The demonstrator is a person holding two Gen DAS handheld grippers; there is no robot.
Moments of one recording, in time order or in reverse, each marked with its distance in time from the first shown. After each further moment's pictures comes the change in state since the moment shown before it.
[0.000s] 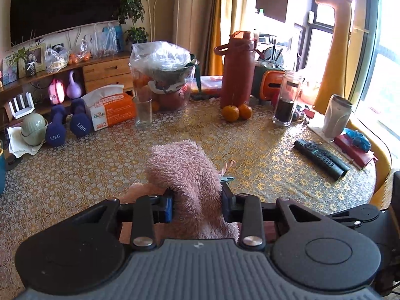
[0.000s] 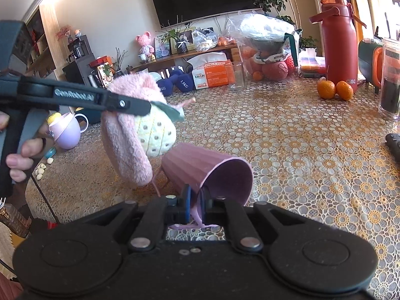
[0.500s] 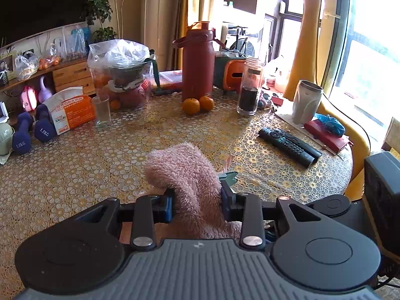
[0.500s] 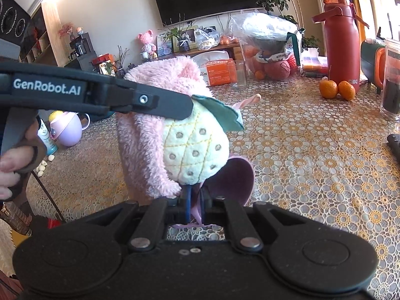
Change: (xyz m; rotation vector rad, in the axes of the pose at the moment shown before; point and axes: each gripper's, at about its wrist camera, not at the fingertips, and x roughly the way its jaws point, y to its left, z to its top) left arm 0.019 -0.043 -0.009 0.065 0.036 -0.085; right arm 0.001 0.001 -0.001 -0.014 0.009 0.007
